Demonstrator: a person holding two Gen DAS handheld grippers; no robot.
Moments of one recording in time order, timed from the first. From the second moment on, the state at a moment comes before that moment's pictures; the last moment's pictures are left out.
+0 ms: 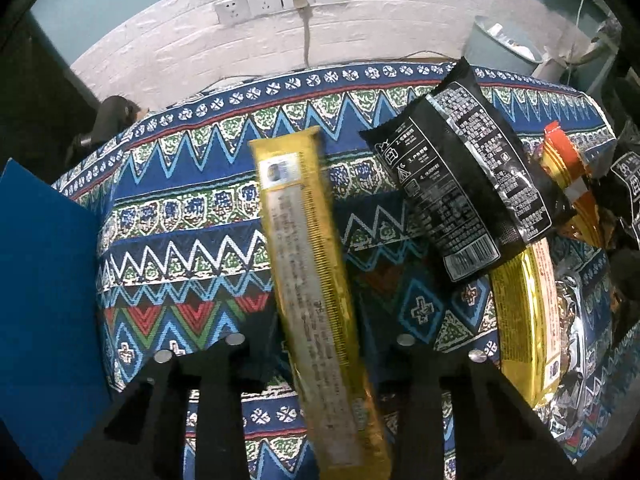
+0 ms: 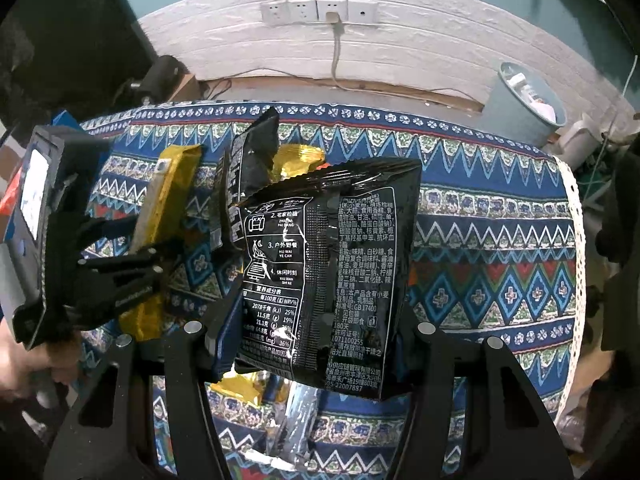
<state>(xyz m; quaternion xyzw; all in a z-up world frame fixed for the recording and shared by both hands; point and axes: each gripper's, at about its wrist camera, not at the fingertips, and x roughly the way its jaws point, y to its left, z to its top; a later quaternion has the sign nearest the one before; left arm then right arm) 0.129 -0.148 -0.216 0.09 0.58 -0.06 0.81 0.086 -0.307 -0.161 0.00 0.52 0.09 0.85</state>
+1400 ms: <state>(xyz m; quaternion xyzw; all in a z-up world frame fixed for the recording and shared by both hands) 0.047 -0.073 -0.063 0.12 0.46 -0.07 0.87 0.057 -0.223 -0.077 -0.03 0.45 0.15 0.88</state>
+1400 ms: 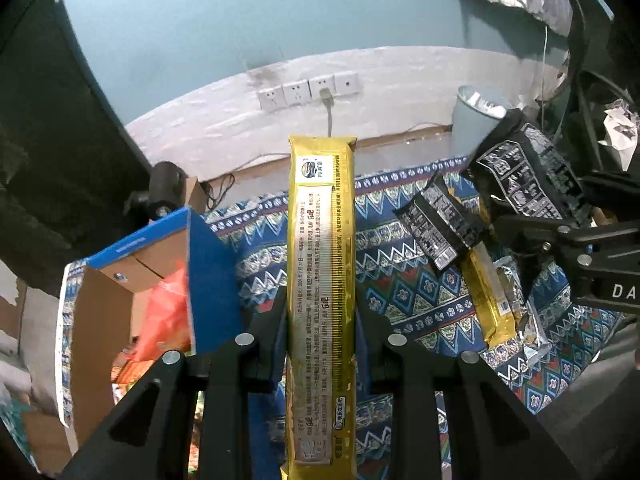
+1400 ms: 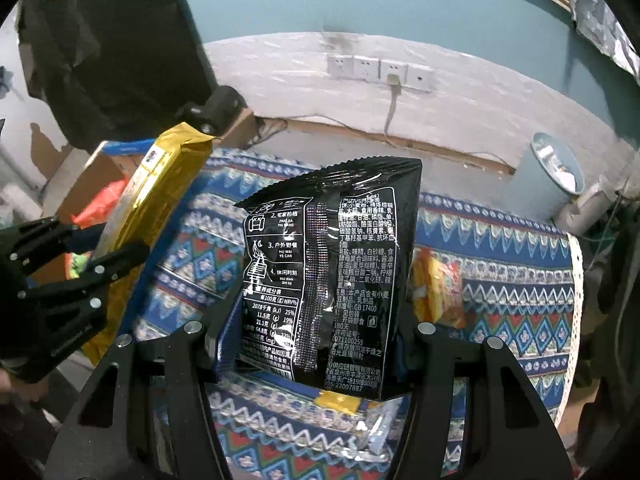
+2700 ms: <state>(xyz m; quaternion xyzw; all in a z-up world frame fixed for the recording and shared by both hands) 0.034 0.109 -0.043 0.04 0.45 0.03 0.89 0.070 -0.029 -0.041 -0.08 0.42 0.29 0.86</state>
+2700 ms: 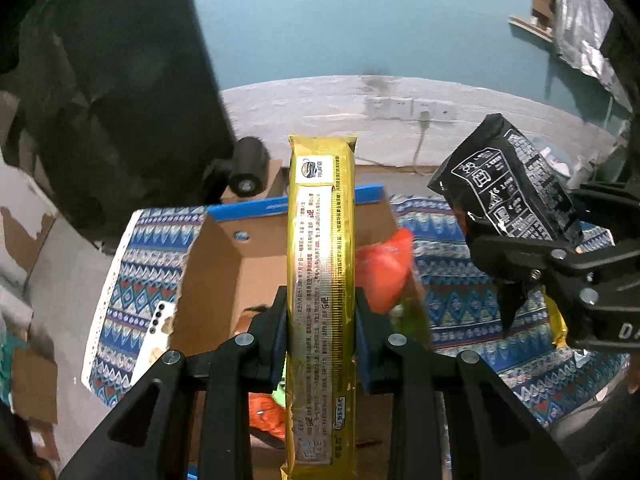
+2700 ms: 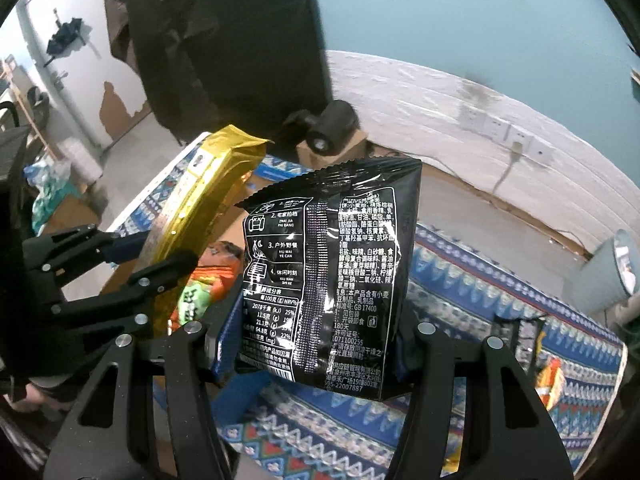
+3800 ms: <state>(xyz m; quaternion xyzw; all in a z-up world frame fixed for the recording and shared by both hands) 0.039 0.141 -0.044 0.02 0.46 0.10 0.88 0.075 0.007 -0.055 -0.09 0.43 0.30 0.84</state>
